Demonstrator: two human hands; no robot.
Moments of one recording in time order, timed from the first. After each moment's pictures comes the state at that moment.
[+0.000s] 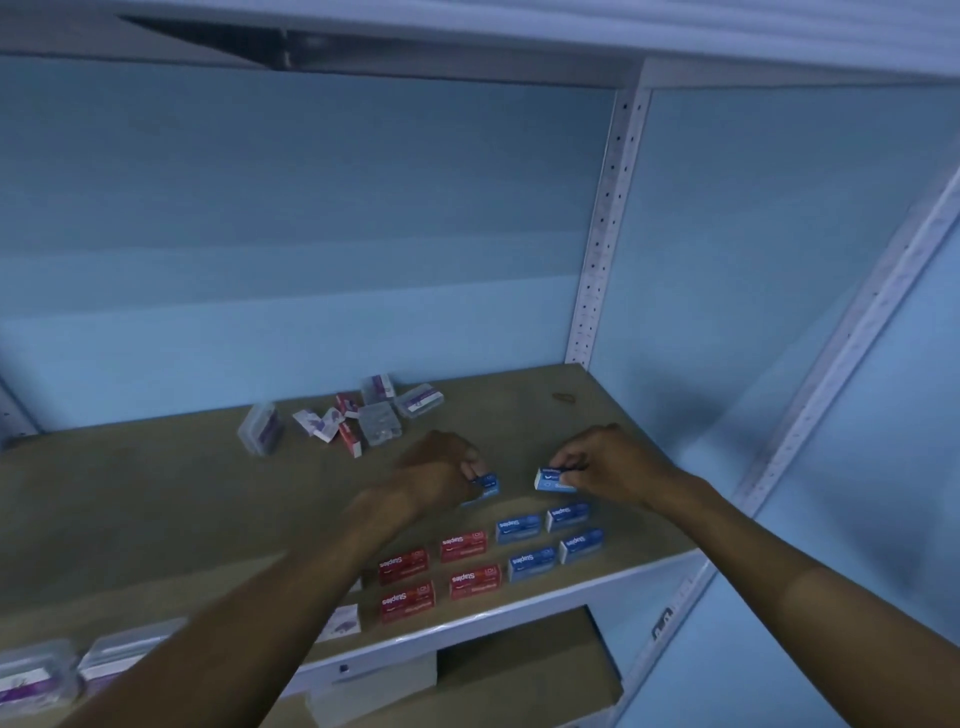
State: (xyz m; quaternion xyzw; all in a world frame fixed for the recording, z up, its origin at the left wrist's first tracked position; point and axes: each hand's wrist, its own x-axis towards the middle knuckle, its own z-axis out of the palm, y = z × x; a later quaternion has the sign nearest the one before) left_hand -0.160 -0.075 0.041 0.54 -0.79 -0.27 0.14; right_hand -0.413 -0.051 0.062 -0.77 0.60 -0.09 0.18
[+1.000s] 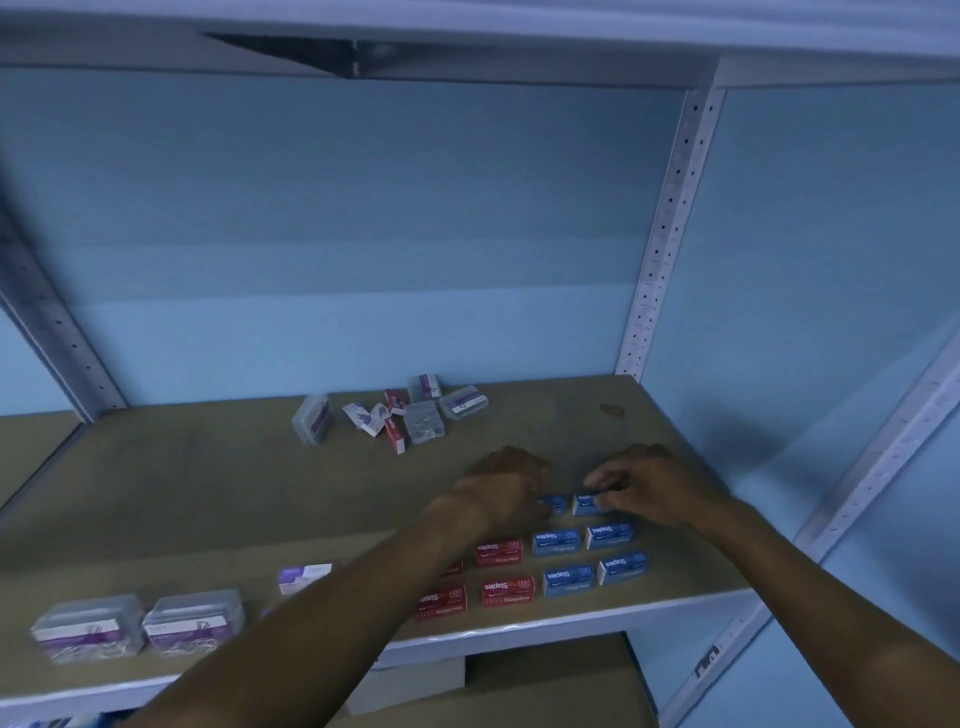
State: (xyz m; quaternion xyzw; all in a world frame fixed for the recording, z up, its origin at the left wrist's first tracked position) left_hand -0.187 -0.055 0.048 0.53 -0.82 -0.20 0.07; right_hand -0.419 -0.075 0.037 -0.76 0.60 -0.10 0.23
